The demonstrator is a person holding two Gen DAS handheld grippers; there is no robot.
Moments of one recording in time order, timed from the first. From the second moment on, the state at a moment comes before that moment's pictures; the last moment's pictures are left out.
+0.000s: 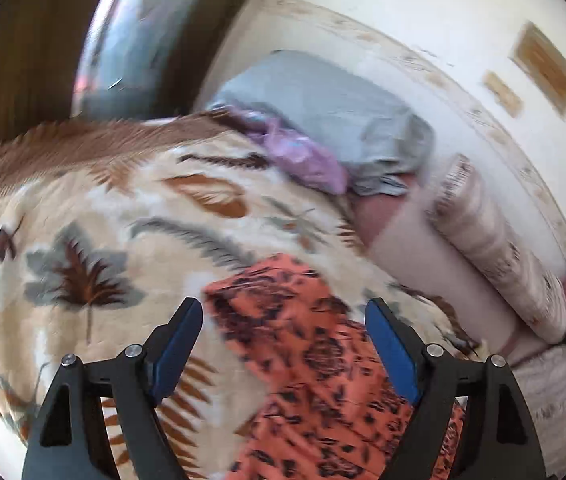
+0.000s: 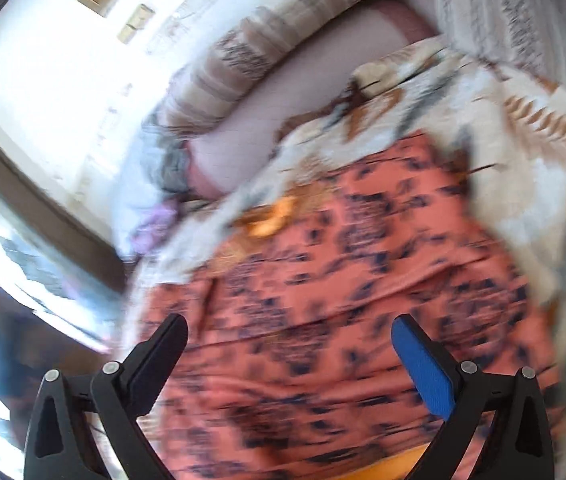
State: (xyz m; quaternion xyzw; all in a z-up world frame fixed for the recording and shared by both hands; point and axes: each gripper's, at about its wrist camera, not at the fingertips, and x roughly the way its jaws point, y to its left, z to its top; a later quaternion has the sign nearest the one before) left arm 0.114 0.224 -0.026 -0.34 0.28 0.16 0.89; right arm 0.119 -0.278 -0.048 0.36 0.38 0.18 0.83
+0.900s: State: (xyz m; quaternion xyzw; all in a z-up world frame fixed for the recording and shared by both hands) left arm 0.101 0.267 -0.112 -0.41 0.29 0.16 0.85; right arm 0.237 -0.084 0.020 0.02 0.44 0.12 0.89
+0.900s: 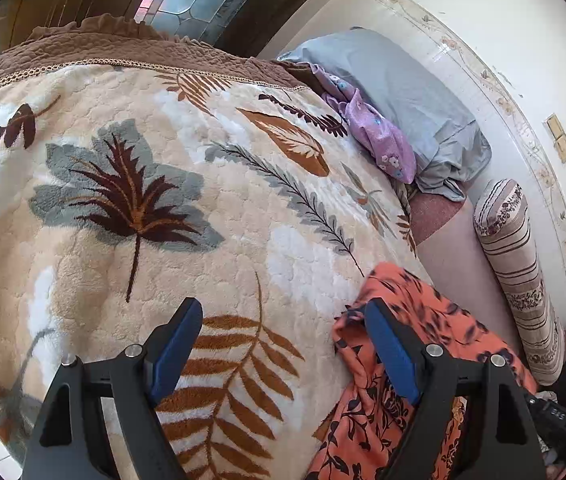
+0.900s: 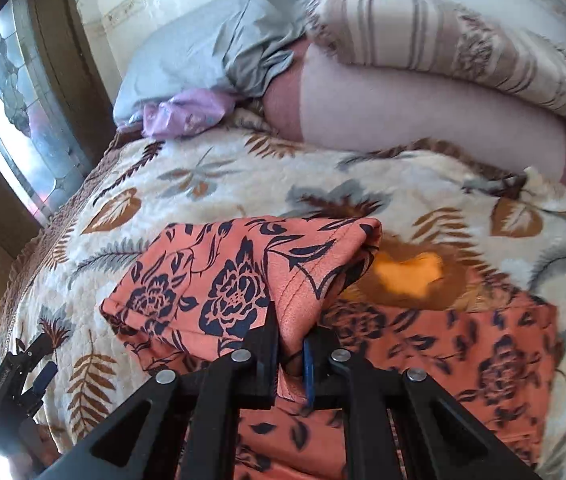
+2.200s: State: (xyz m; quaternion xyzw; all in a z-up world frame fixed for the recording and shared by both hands) left arm 0.240 0.081 -0.157 -0.08 0.46 0.01 0.88; right arm 0.232 -0.367 -0.112 0.38 0.41 0.09 0.82
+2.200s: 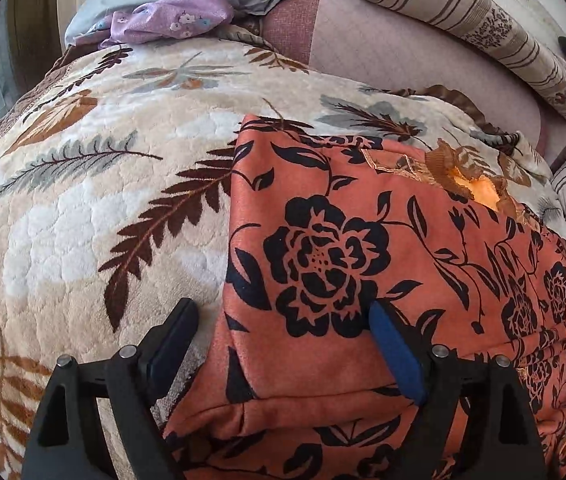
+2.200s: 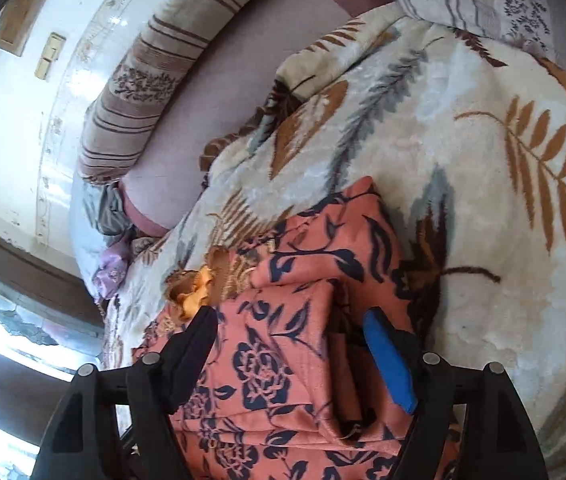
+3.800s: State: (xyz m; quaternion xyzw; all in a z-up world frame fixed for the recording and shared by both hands) left arm -0.066 0.115 -0.127 -0.28 0.51 -0.07 0.81; right arm -0.047 -0.373 -0.103 0.39 0.55 0.12 0.73
